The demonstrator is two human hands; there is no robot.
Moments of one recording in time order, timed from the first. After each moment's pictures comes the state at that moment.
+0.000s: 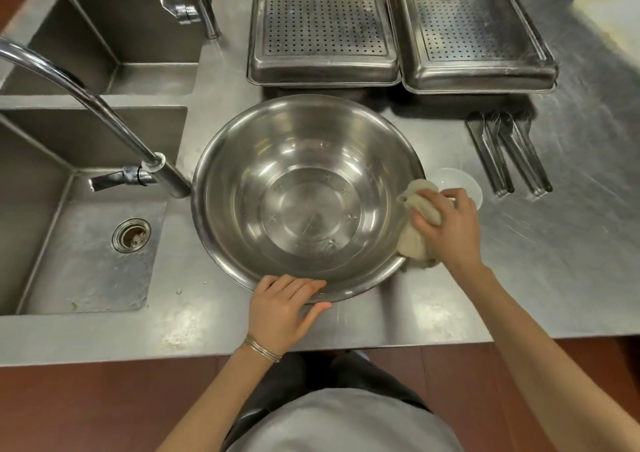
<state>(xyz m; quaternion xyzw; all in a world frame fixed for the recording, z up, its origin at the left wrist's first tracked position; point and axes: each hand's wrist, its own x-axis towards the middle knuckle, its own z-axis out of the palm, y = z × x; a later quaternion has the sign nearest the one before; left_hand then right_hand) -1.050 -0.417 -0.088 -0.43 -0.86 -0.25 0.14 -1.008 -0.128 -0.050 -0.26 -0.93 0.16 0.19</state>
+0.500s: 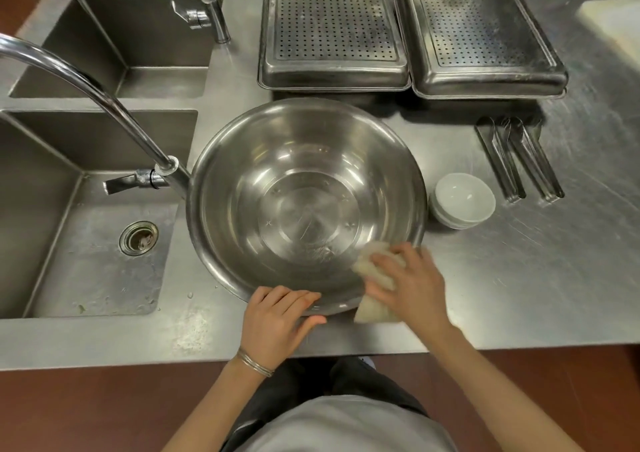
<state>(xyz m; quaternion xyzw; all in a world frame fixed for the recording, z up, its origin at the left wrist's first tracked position) -1.060 -0.451 -0.092 -0.46 -0.84 -0.24 0.15 -0.981 -0.221 -0.070 -0.08 -0.97 0.12 0.18</state>
